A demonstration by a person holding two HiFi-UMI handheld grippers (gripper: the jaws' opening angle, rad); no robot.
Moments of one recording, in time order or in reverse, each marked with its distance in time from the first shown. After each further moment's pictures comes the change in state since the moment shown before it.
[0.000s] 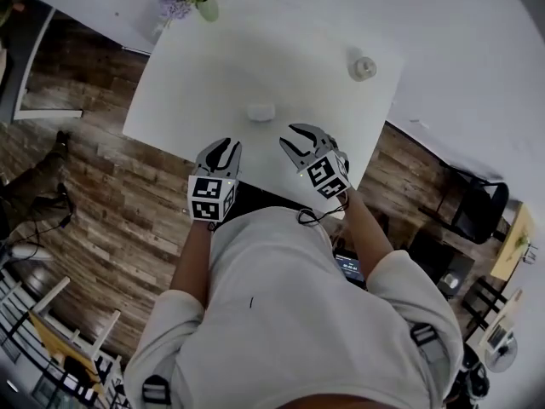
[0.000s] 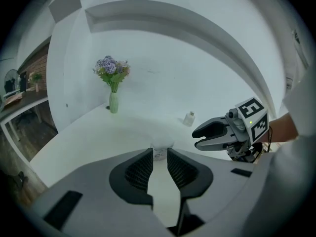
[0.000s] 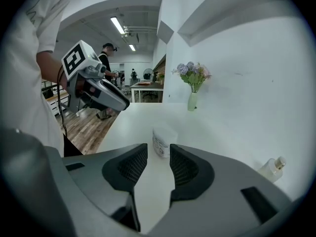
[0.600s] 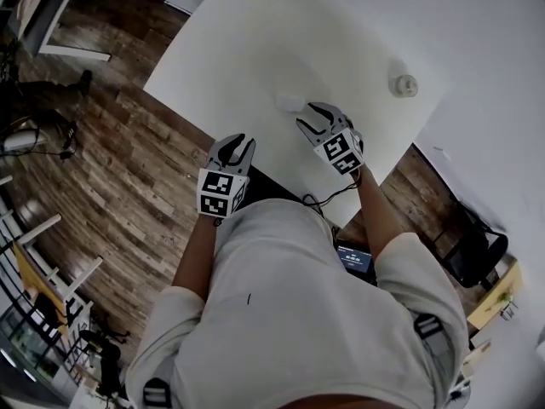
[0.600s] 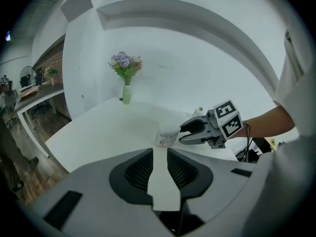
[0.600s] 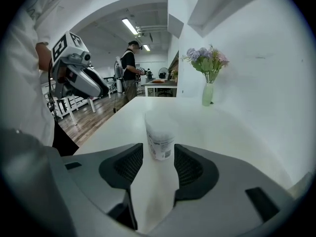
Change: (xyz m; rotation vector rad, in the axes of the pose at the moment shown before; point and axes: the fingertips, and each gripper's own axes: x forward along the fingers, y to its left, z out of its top) left arm -0.017 0.002 -0.034 -0.094 0.060 0.132; right arm 0.071 -0.019 -0.023 -0.096 -0.001 0.198
